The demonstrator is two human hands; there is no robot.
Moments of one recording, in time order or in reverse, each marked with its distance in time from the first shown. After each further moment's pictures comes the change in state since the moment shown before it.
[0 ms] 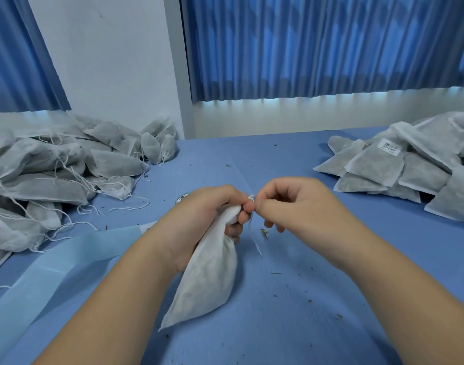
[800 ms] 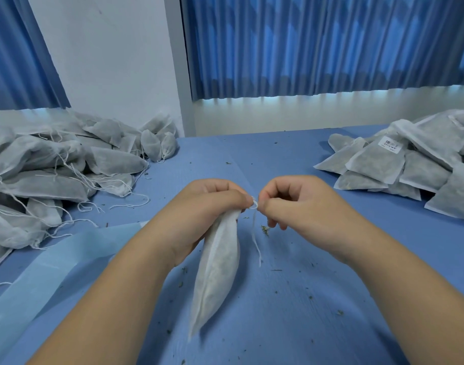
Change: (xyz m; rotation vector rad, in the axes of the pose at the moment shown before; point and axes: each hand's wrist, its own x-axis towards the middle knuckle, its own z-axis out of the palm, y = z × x) left_hand -0.017 0.007 0.009 0.331 0.213 0.132; right_hand 0.000 0.000 -0.004 -0.047 -0.060 -0.011
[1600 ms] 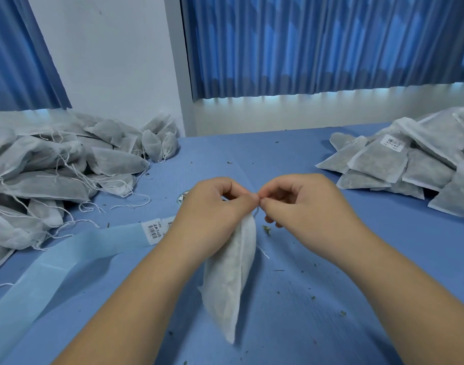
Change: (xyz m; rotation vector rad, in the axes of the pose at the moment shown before) left_hand 0.005 -0.009 0.018 0.243 0.313 0.098; right_hand 0.003 0.007 0.007 -0.173 0.194 -0.061
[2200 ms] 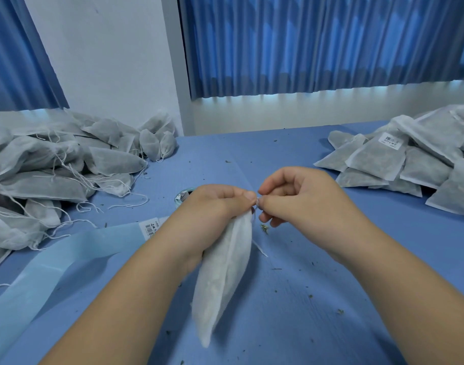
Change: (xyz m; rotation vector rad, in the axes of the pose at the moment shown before) left_hand -0.004 0.006 -0.005 -0.215 -0.222 -0.184; right_hand 0.003 0.000 -0.004 0.266 -0.067 0.136
